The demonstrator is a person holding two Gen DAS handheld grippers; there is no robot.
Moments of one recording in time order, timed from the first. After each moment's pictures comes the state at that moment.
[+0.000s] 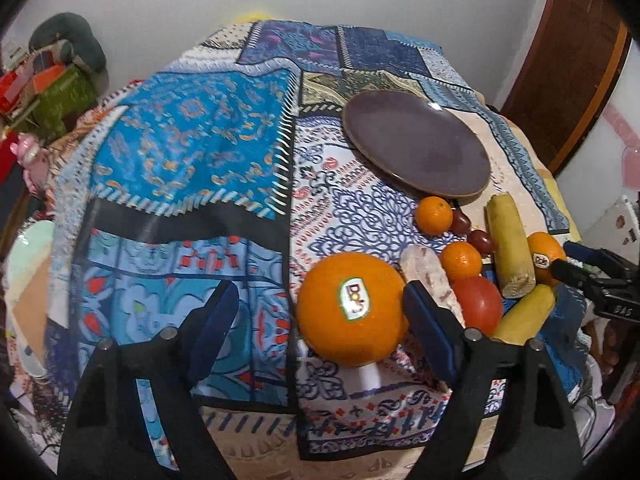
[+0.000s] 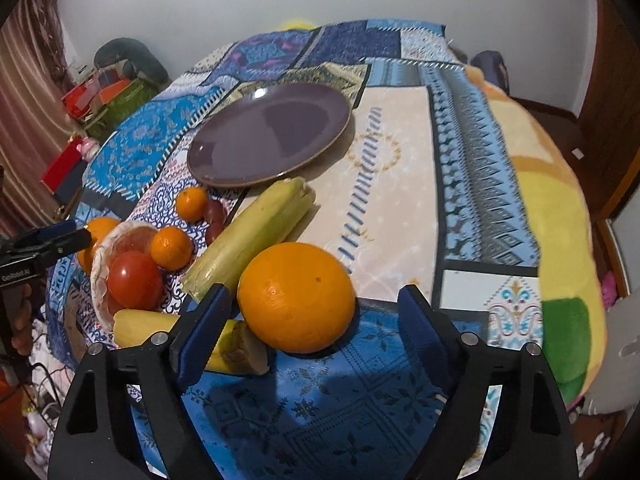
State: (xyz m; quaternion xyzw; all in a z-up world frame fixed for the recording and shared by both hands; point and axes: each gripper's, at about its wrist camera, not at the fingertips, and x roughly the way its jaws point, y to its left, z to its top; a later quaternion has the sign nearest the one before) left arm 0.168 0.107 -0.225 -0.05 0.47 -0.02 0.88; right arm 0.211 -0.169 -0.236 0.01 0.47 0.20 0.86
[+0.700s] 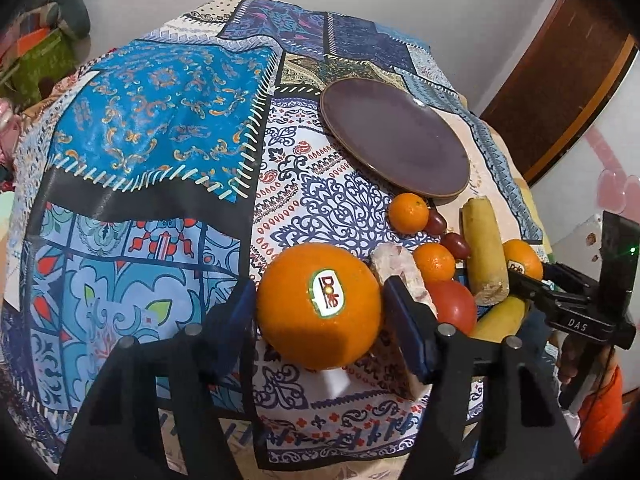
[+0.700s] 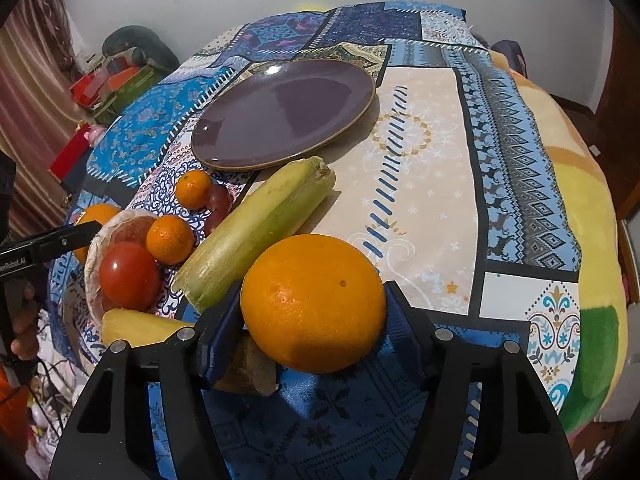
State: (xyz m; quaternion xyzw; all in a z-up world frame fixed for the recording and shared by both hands) left arm 0.176 0.105 -0.236 -0.11 0.48 -0.06 0.87; right arm 0.222 -0.155 -0.252 0.01 0.48 0.23 0.85
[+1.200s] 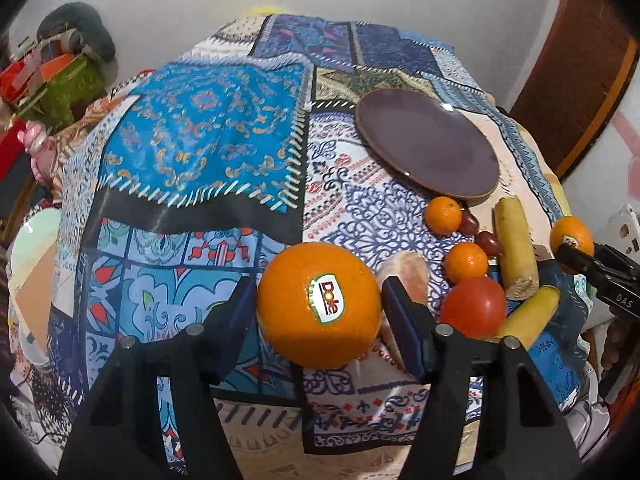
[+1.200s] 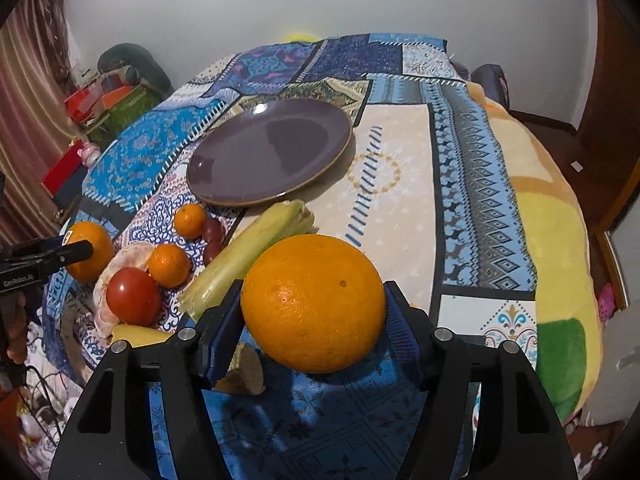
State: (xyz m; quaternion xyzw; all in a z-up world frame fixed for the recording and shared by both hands) left arm 0.168 0.114 -0.225 -0.06 0.48 0.00 0.87; right arm 0.217 -0.170 -0.225 0.01 0.44 0.20 0.87
